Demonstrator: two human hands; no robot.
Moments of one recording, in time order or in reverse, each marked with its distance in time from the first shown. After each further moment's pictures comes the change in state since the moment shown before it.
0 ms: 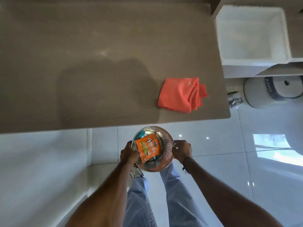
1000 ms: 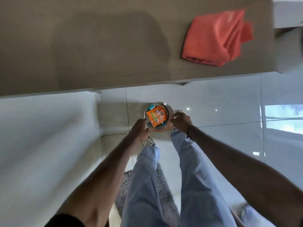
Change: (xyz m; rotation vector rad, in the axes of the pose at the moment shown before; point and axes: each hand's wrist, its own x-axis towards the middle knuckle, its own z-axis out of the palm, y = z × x) left_hand 0.028 -0.066 0.000 0.290 -0.246 0.339; right_hand 0.022 0.002 0.090 -0.057 -0.241 0.006
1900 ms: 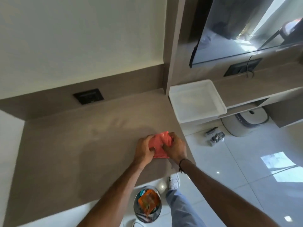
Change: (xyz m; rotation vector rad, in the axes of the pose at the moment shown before) left_hand -0.021 0.327 -0.166 0.002 0.457 0.477; right_hand -0.098 -0.126 -0.299 0.348 0.560 -0.357
